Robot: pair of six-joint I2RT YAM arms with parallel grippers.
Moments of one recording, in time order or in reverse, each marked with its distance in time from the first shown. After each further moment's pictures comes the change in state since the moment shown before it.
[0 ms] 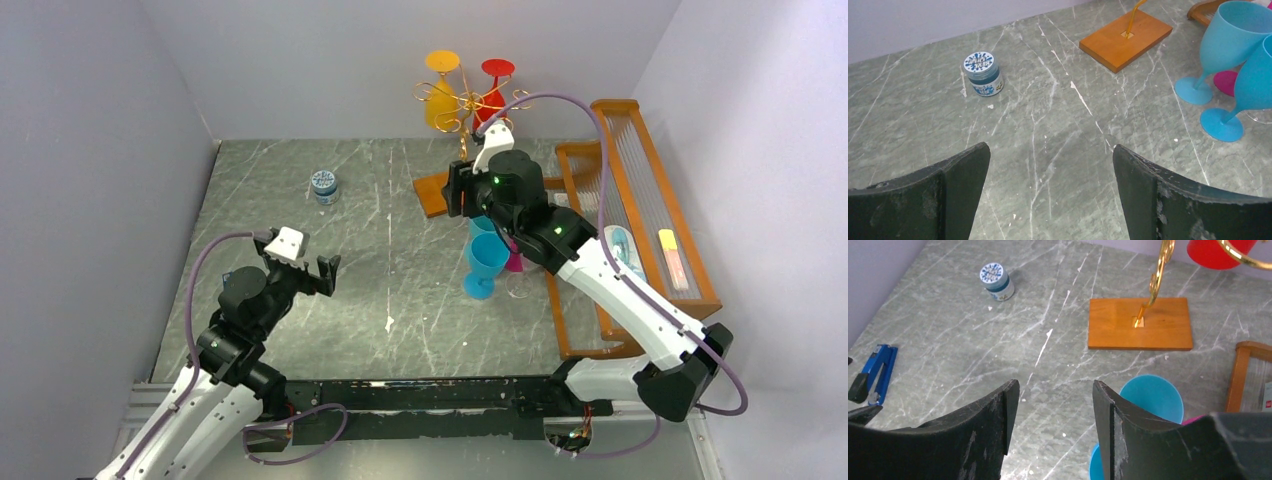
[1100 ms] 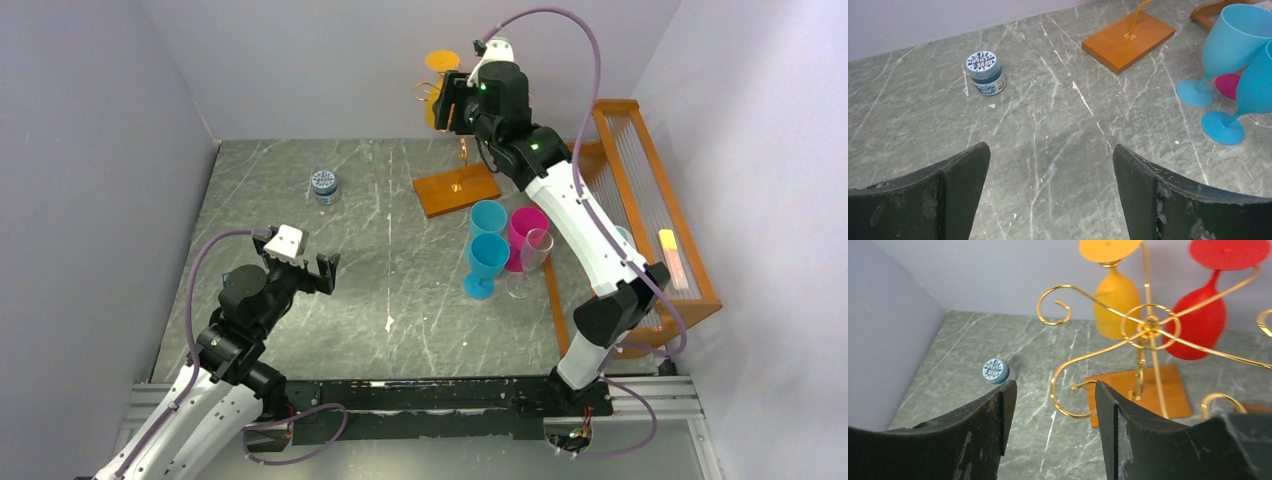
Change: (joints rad) left arm 0.000 0.020 0.018 -0.005 -0.018 -0.014; right arm -0.158 0.440 0.637 -0.074 0.005 0.081
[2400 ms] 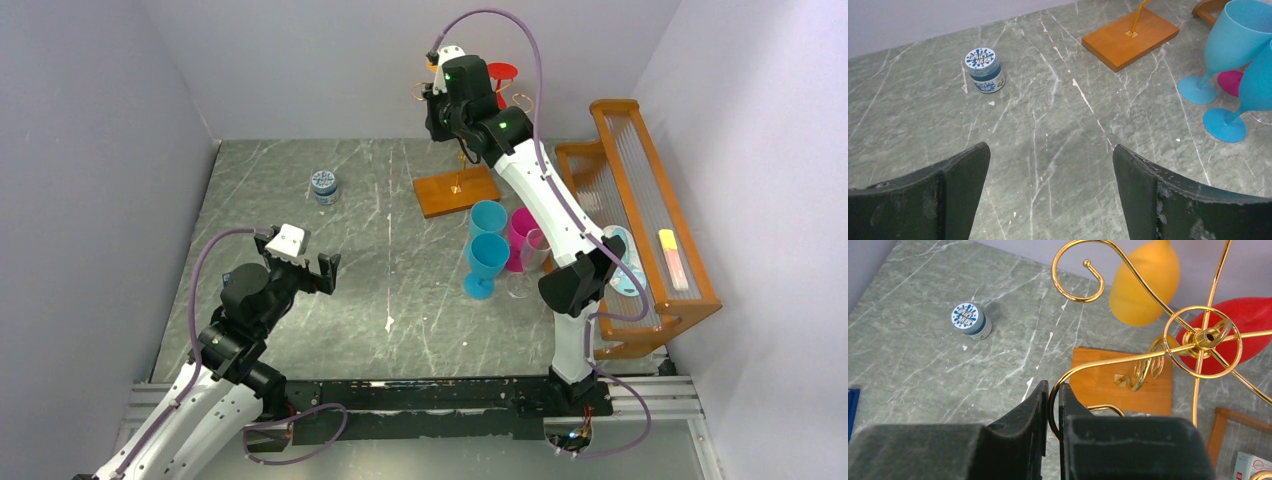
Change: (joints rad) left arm 0.000 0.014 0.000 -0.001 0.001 0.000; right arm 0.014 0.291 0.341 -0.279 -0.136 -0.194
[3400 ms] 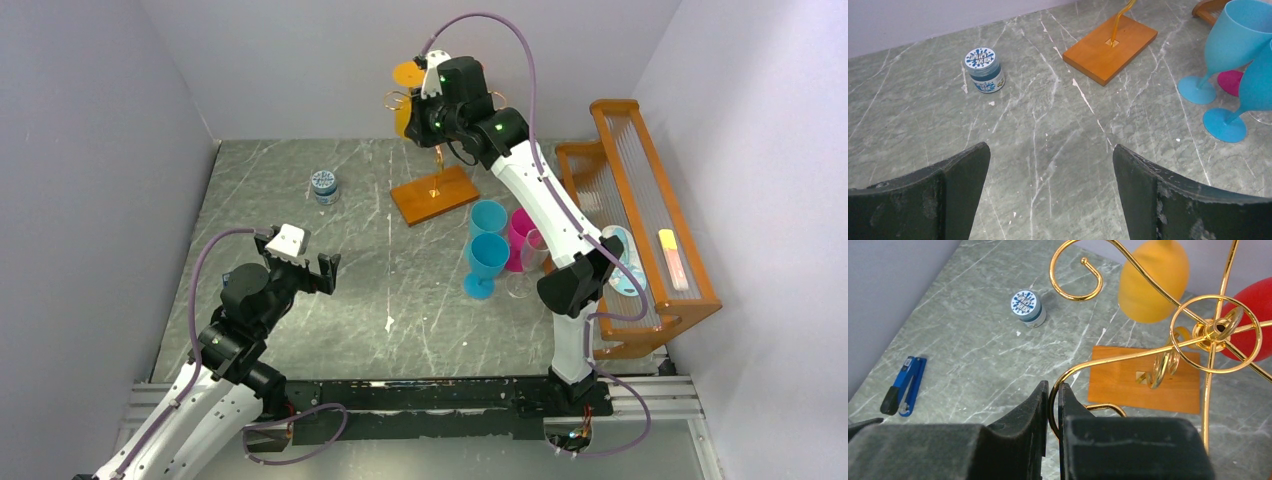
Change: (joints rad) left arm 0.000 0.000 0.000 0.000 0.000 0.000; right arm 0.021 0.002 0.007 0.004 -0.190 0.051
